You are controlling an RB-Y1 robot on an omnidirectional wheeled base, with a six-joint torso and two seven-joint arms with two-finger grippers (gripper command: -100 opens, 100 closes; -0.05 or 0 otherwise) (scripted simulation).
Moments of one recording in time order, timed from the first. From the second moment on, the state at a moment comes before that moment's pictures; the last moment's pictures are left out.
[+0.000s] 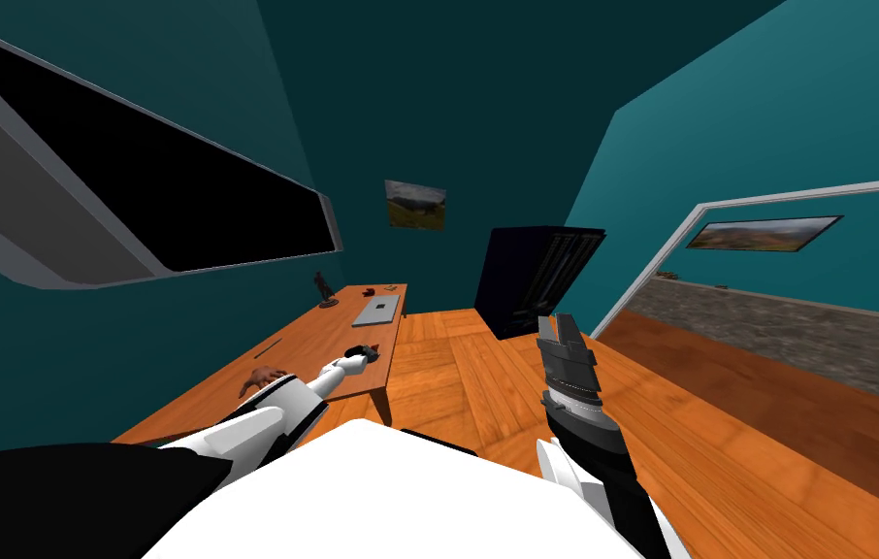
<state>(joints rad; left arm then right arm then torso) -0.36 0.51 -0.18 -0.46 0.68 0.10 0.99 0.52 -0.05 0.05 -2.35 0.11 -0.56 0.17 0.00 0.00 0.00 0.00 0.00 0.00</state>
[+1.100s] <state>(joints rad) -0.38 0.51 -0.24 -0.44 0.75 0.10 0.94 0.52 -0.05 0.05 -2.35 0.11 -0.56 0.17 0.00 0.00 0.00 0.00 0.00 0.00</state>
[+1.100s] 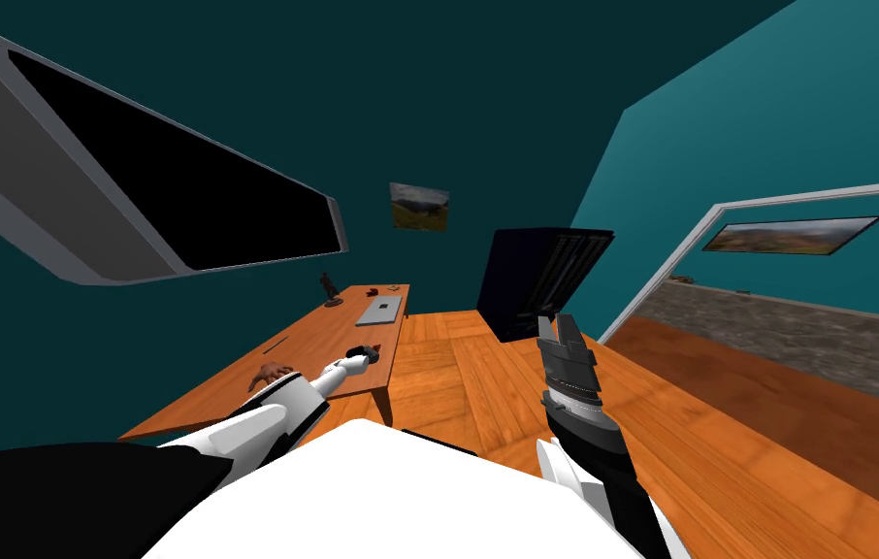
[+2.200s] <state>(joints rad) -0.31 0.45 -0.08 -0.60 0.68 0.20 0.81 0.52 -0.05 0.05 -2.35 0.11 -0.56 0.17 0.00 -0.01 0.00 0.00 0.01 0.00</state>
